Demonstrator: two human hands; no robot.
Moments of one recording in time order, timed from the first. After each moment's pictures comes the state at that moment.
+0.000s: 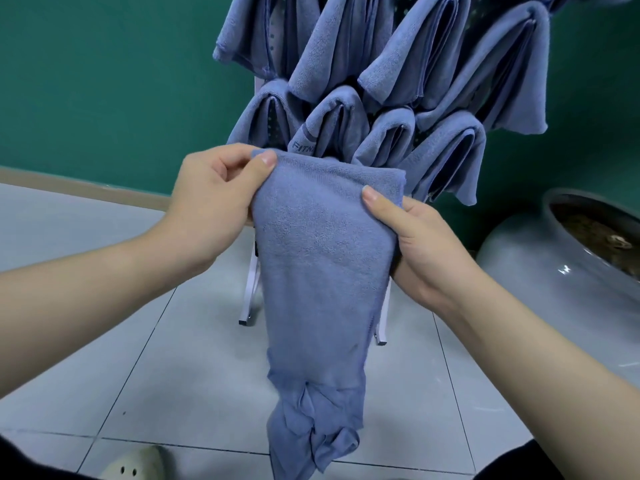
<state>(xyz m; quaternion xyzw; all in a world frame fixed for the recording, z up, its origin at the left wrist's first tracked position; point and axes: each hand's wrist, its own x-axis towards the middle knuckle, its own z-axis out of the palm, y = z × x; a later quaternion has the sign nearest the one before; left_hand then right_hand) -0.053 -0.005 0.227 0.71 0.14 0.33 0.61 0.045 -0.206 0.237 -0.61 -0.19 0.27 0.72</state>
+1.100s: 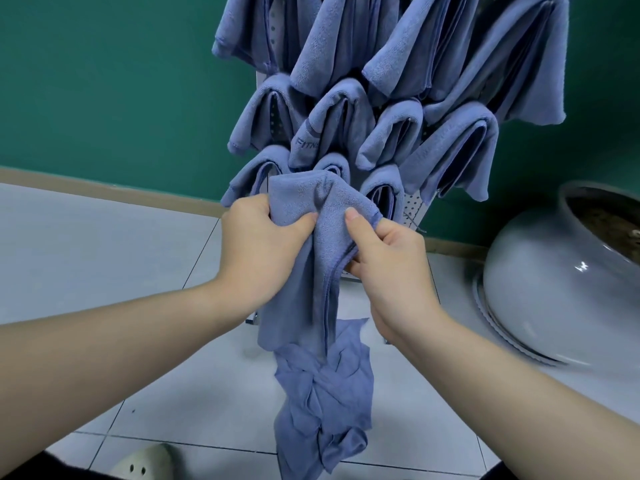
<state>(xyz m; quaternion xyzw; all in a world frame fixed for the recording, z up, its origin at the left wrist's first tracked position) -0.037 -0.044 0.188 0.75 0.24 0.34 0.51 0.014 -0.175 0.203 -0.67 -0.14 0.14 0.72</state>
